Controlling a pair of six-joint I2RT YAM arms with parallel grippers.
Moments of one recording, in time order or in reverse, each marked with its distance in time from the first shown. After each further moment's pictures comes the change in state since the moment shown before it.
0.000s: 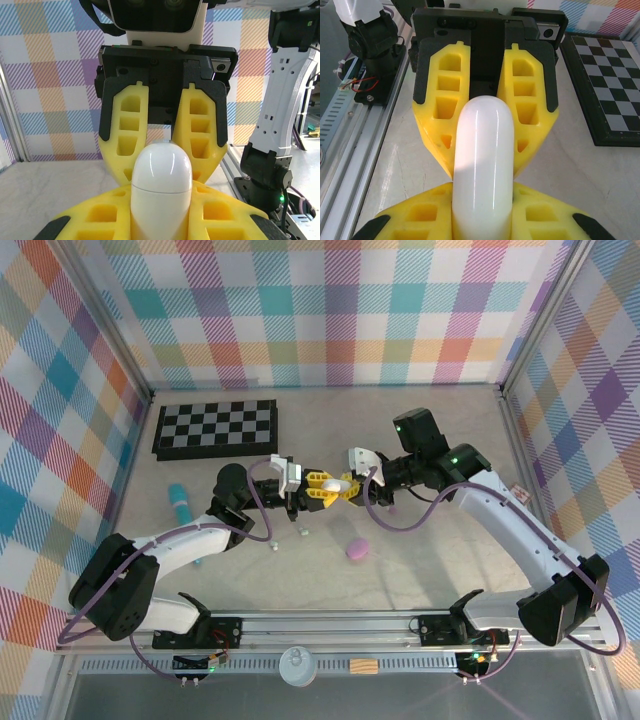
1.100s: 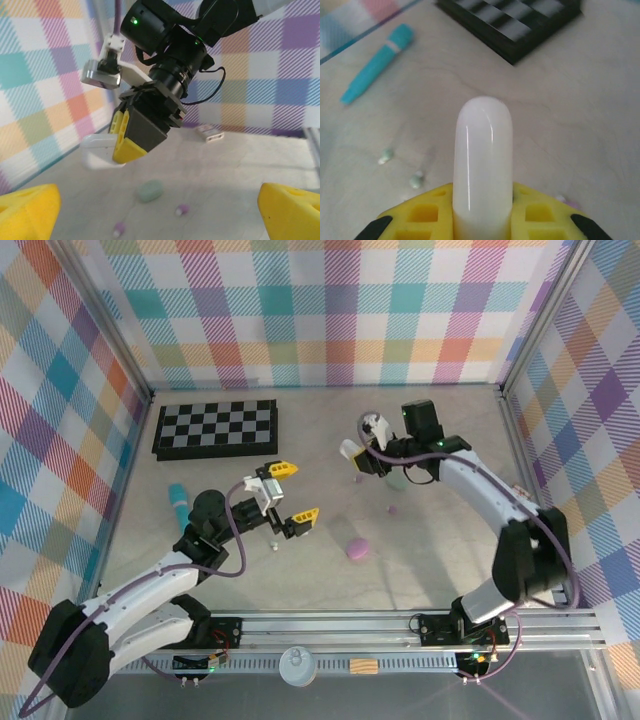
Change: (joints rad) left arm -0.002 -0.416 -0.204 -0.394 -0.464 0.225; right arm -0.215 0.274 -0.090 0.395 0.128 0.601
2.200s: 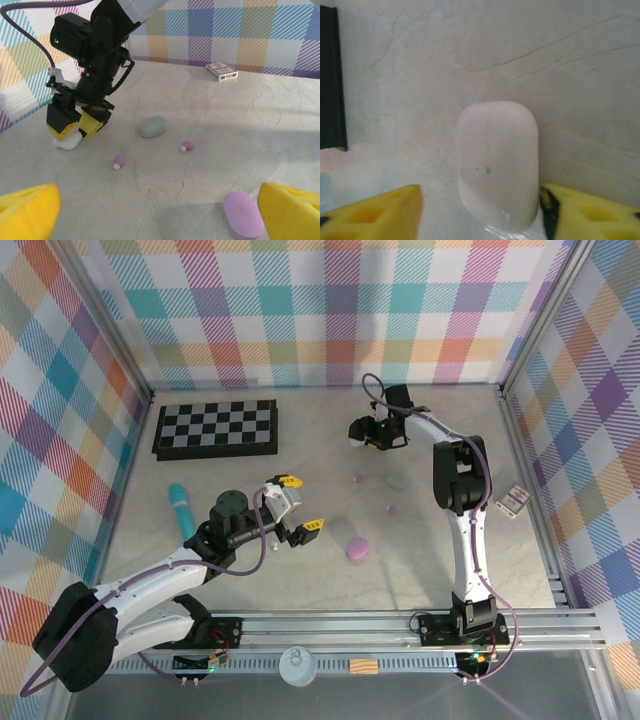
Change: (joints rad) left arm -0.063 0.099 -0.006 -0.130 -0.109 0.079; right arm -0.119 0.774 0.625 -0.064 0.140 0.634
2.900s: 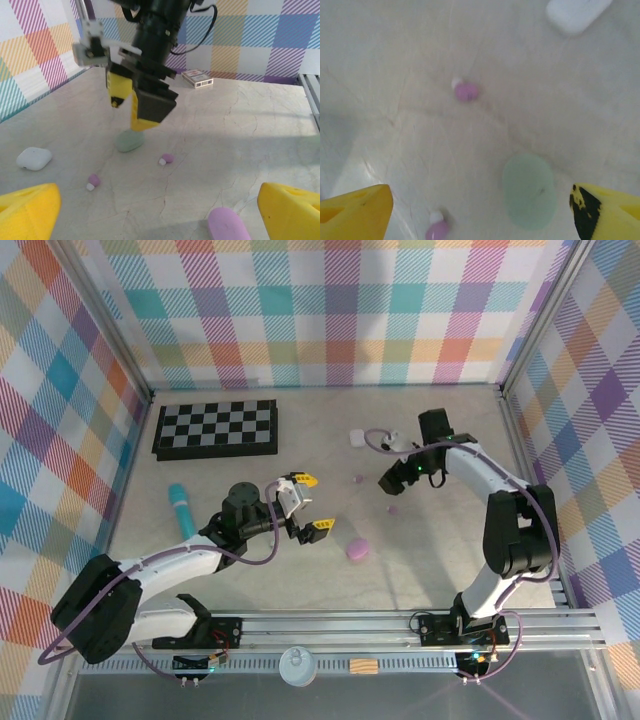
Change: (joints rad) left arm -0.004 0.173 0.055 0.130 0.124 -0.014; right arm -0.050 -0.665 -0.658 -0.132 0.095 -1.044
